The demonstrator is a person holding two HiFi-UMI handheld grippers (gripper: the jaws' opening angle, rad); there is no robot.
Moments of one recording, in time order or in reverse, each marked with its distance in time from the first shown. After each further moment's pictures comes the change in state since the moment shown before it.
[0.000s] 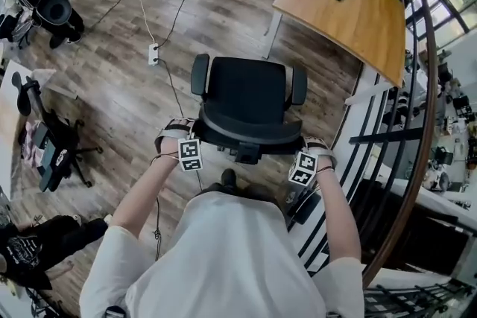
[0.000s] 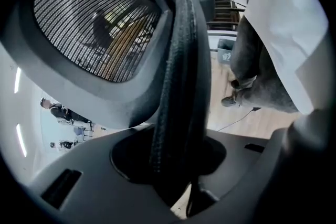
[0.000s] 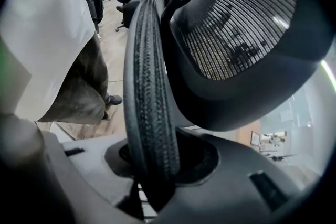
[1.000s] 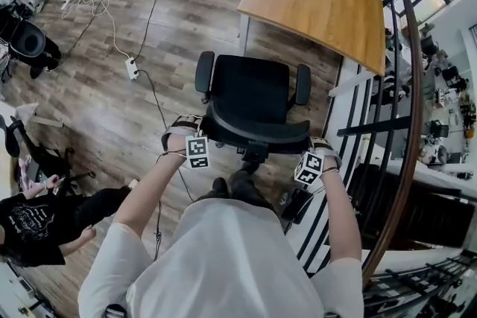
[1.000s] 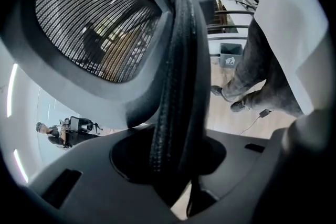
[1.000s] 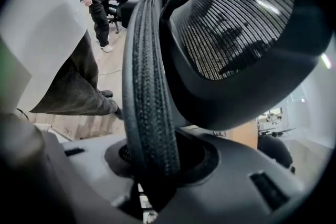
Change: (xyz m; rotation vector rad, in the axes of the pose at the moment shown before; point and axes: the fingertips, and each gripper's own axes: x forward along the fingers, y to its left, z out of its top) left arm 0.070 0.088 0.130 0.135 -0.091 -0.021; right arm 0.012 -0.052 -0.127 0.164 0.069 -0.030
